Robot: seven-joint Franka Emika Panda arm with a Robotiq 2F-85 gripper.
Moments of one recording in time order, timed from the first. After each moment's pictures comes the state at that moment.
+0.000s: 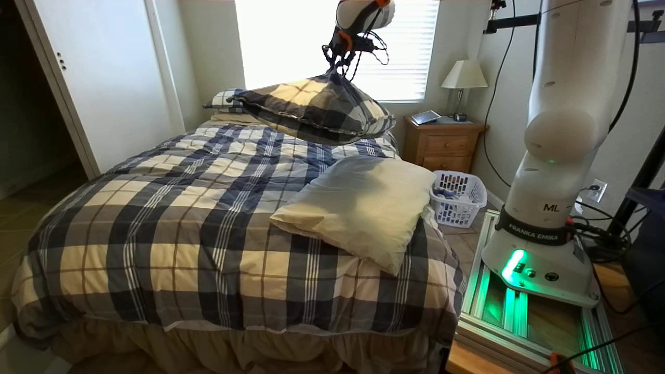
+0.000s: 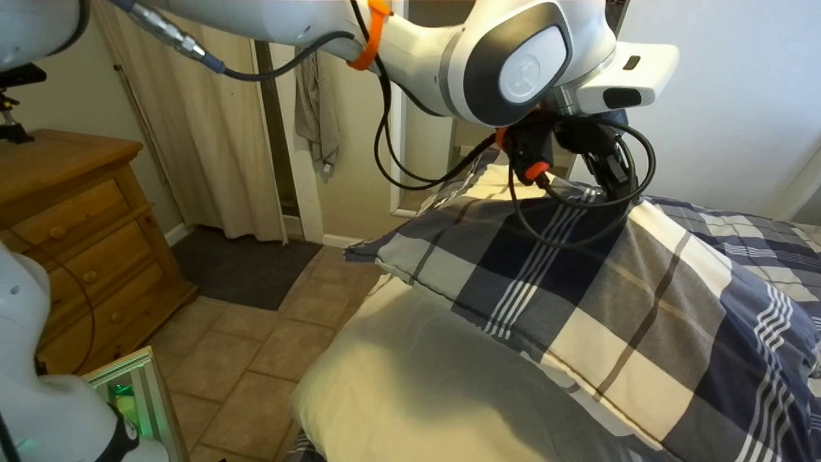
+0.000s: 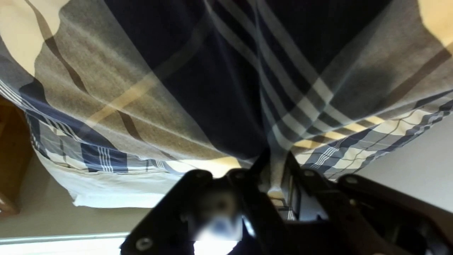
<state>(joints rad) -0.20 0.20 -0.20 -1.73 -0.16 2.58 0.47</state>
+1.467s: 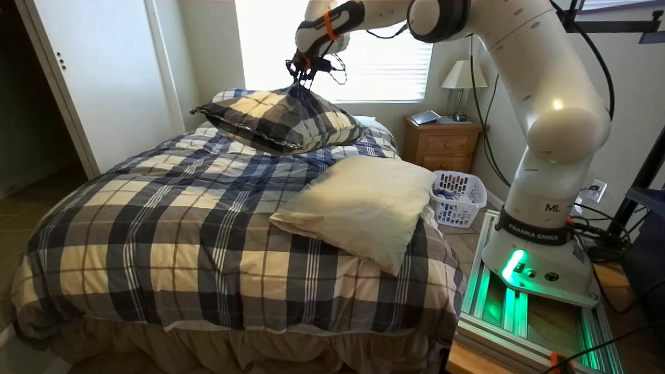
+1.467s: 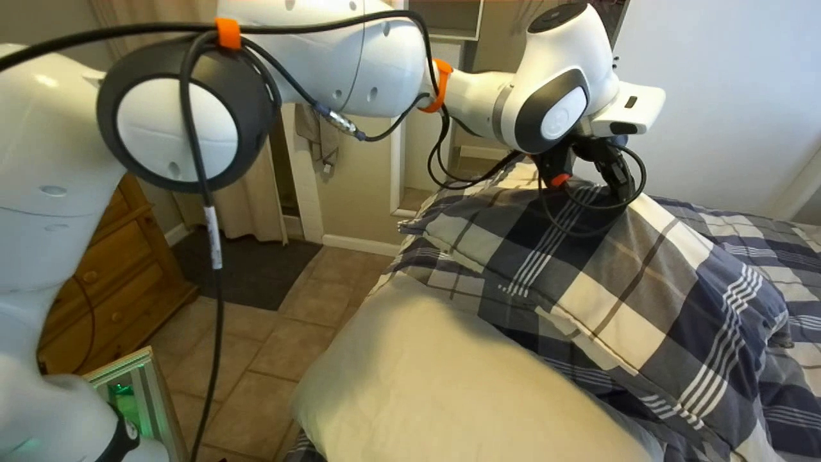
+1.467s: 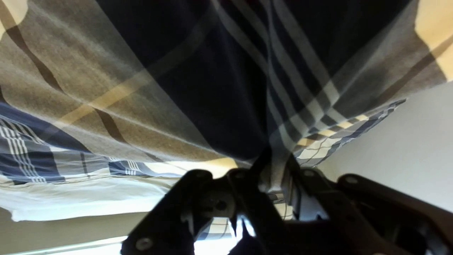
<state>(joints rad) -0.14 0.67 -0.19 -1.20 -0.02 2.57 0.50</state>
